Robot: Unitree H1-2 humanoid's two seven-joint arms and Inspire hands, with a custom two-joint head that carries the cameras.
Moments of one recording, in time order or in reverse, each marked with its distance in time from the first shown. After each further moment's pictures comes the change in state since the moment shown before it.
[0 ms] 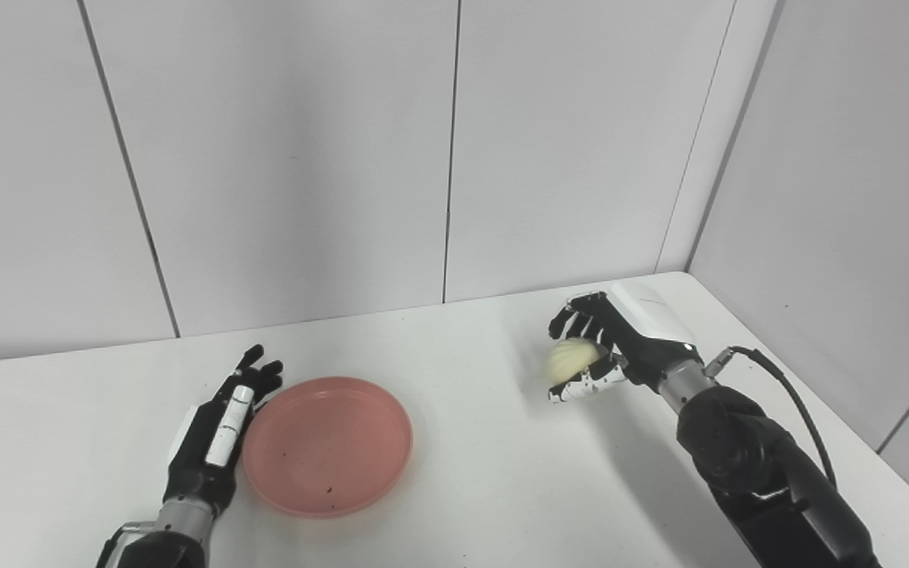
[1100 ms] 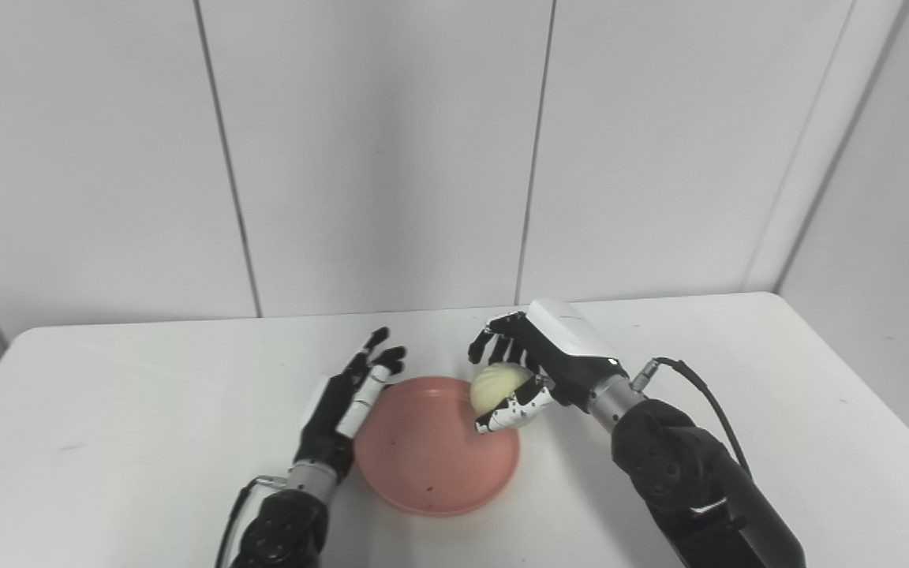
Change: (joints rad) left arm -0.048 -0.094 -0.030 0.102 0.108 -0.078 0.084; right arm -0.171 0.234 0.190 0.083 -0.050 -0.055 0.075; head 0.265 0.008
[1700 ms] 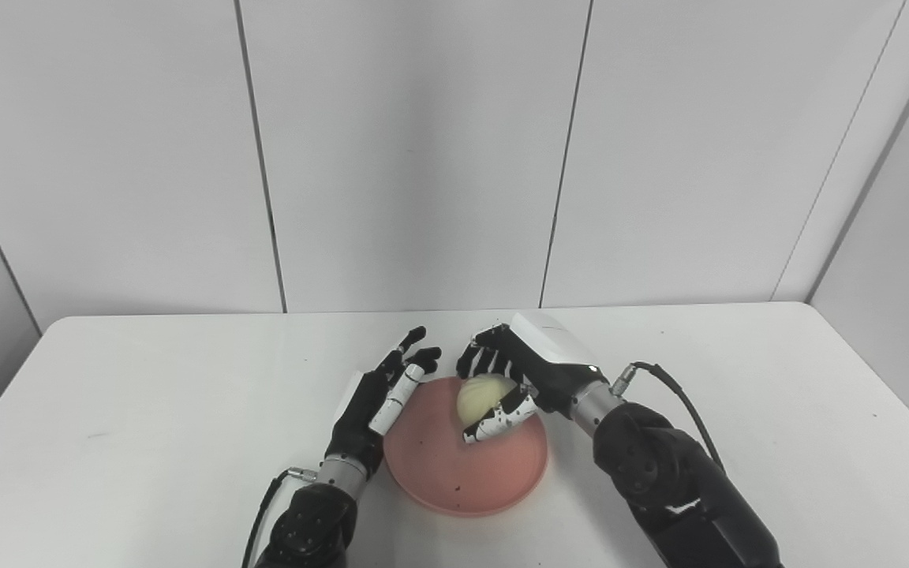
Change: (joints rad) left arm 0.001 -0.013 -0.019 -0.002 0.020 -0.017 0.015; right arm -0.041 0.053 0.040 0.151 -0.002 -0.063 -0.006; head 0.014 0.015
